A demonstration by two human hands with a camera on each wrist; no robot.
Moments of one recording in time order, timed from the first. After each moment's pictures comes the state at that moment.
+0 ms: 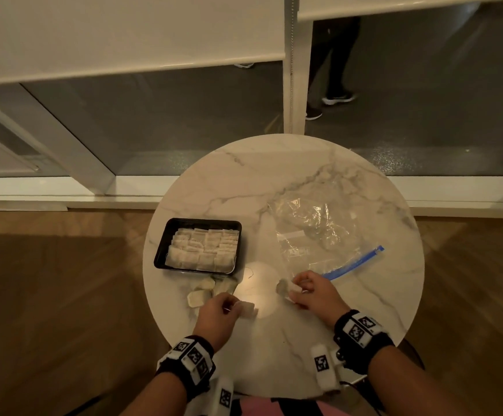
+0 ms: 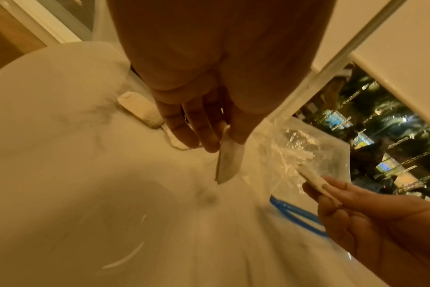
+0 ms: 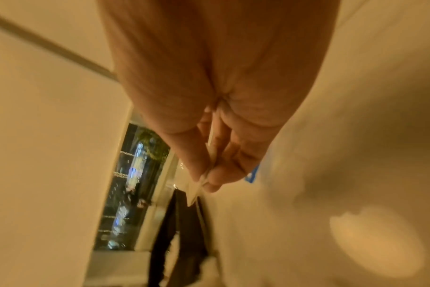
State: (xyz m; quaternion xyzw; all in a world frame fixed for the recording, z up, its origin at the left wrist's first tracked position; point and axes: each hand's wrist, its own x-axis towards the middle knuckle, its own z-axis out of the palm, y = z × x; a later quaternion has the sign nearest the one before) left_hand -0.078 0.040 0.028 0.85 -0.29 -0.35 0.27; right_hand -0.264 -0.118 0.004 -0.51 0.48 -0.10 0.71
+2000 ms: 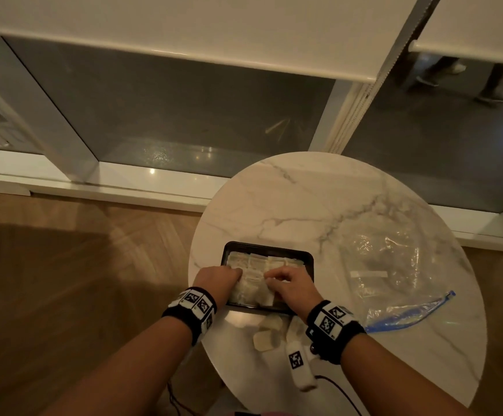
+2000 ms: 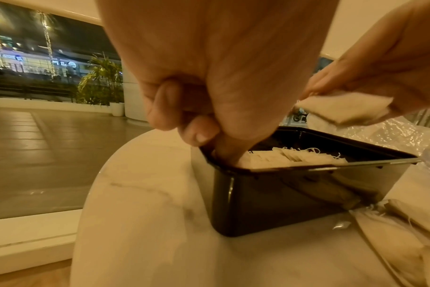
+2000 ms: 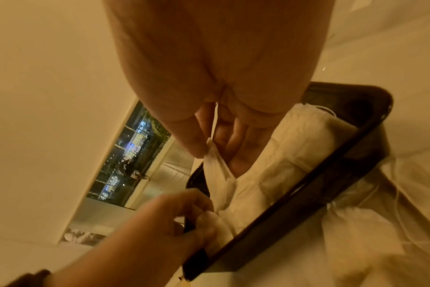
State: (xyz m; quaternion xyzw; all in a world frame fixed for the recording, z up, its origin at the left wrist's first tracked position) left_hand 0.194 -0.002 0.016 0.73 -0.63 -0.22 -0.14; right_hand 0.009 -0.085 0.027 -0.64 0.51 -0.09 0.57
